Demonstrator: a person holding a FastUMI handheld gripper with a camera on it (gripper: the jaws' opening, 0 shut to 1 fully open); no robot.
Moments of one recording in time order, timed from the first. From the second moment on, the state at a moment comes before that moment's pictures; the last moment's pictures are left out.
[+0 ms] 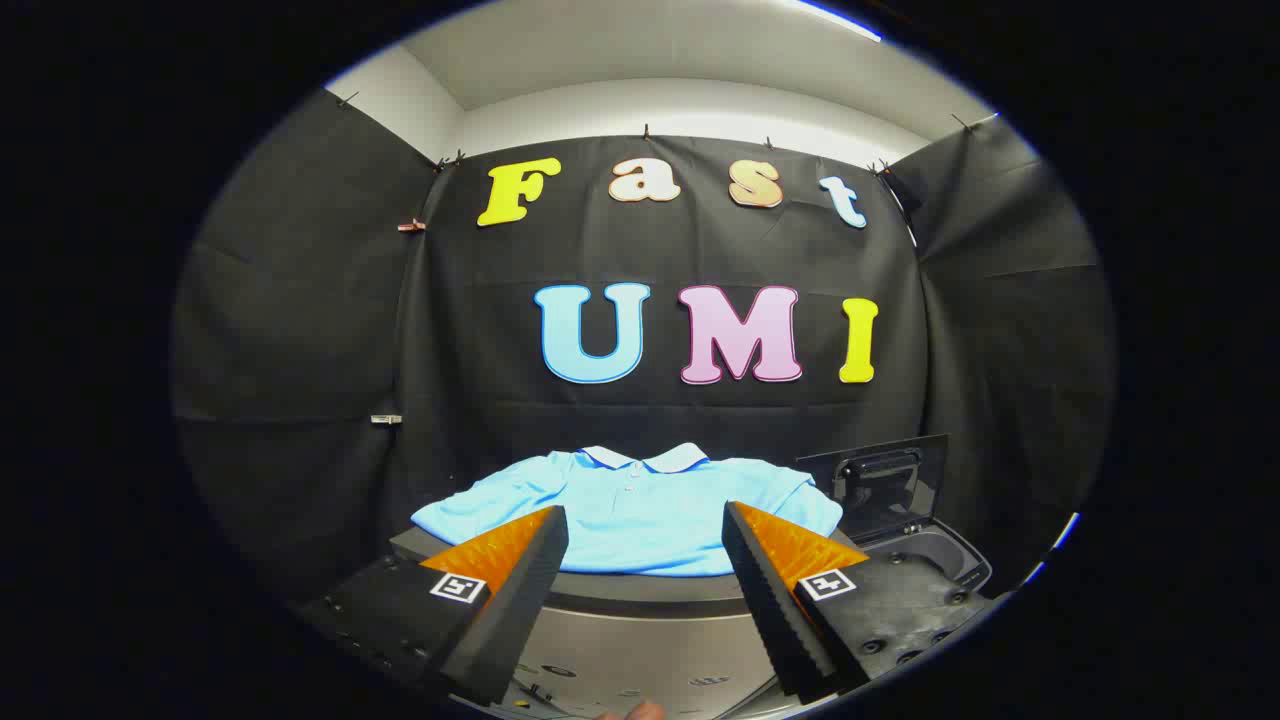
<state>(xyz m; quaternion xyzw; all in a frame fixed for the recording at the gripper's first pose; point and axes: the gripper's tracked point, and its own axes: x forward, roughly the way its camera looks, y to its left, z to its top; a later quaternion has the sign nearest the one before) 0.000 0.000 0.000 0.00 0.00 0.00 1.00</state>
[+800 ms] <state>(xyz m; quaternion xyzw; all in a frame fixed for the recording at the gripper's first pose) 0.005 0.005 -0.003 0.00 0.01 0.01 1.00</state>
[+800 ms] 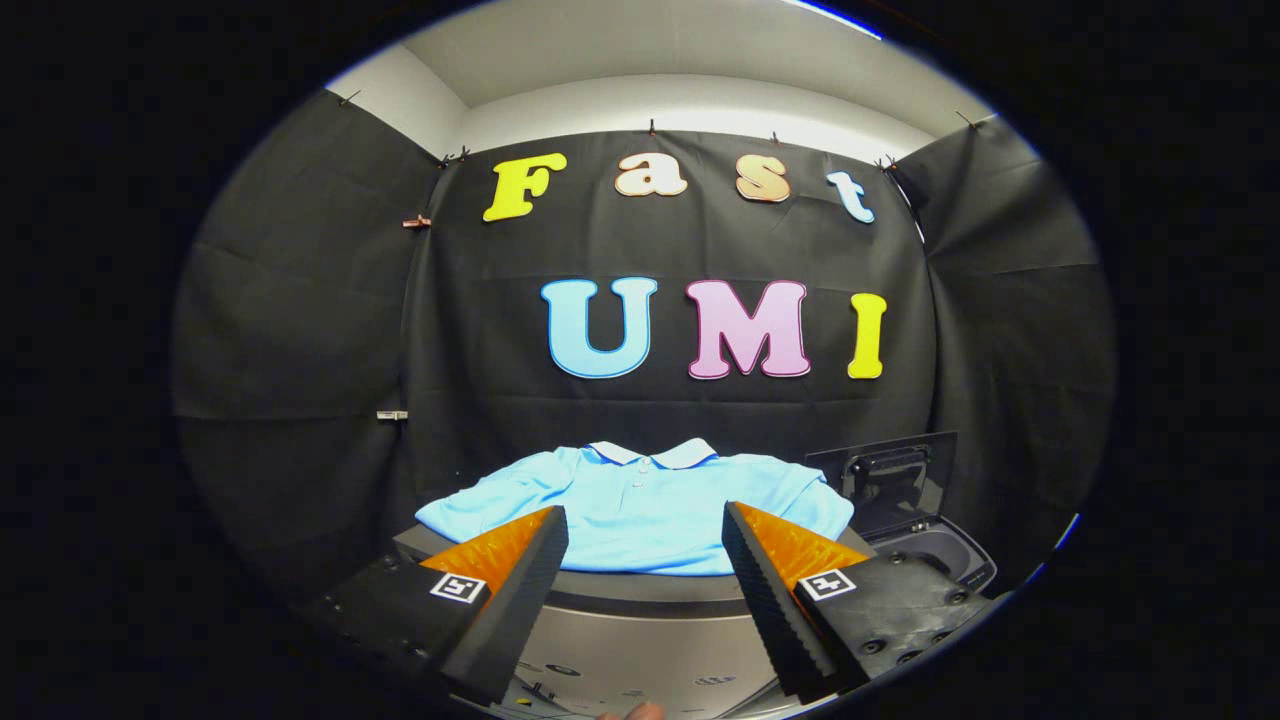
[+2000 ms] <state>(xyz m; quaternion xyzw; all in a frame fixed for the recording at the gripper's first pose) 0.182 0.009 -0.036 -0.03 0.24 -0.02 0.97</state>
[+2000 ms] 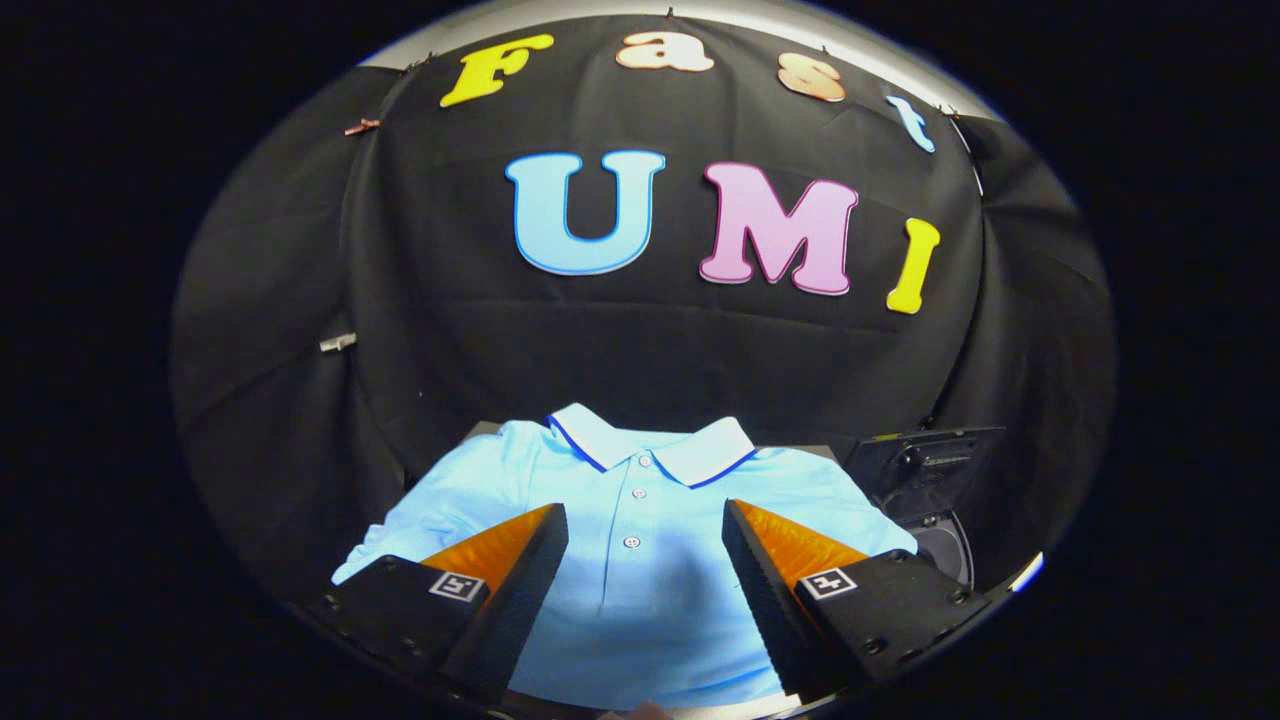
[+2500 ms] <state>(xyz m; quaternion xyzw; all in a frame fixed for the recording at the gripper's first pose) 0.203 0.005 -0.092 0.00 0.36 -0.03 0.93</state>
